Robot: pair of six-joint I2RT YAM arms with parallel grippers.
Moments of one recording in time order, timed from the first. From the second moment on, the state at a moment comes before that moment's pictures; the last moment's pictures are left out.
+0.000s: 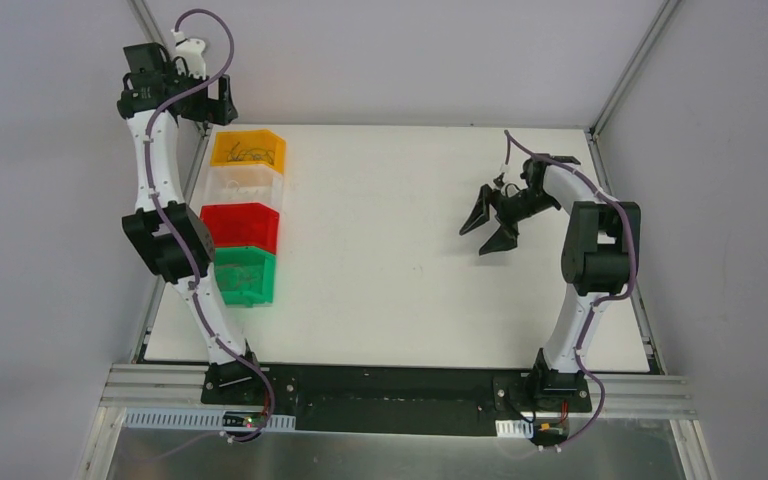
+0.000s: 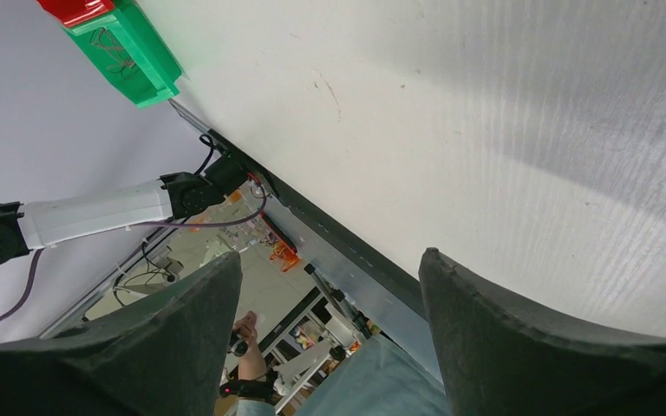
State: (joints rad) left arm 0.30 2.12 2.28 -0.77 0.47 0.33; right arm 0.02 1.99 1.47 -1.15 -0.83 0.18
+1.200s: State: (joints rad) left arm 0.11 1.52 1.53 -1.17 0.45 -0.06; right arm 0.11 1.71 1.30 -1.14 -0.58 0.13
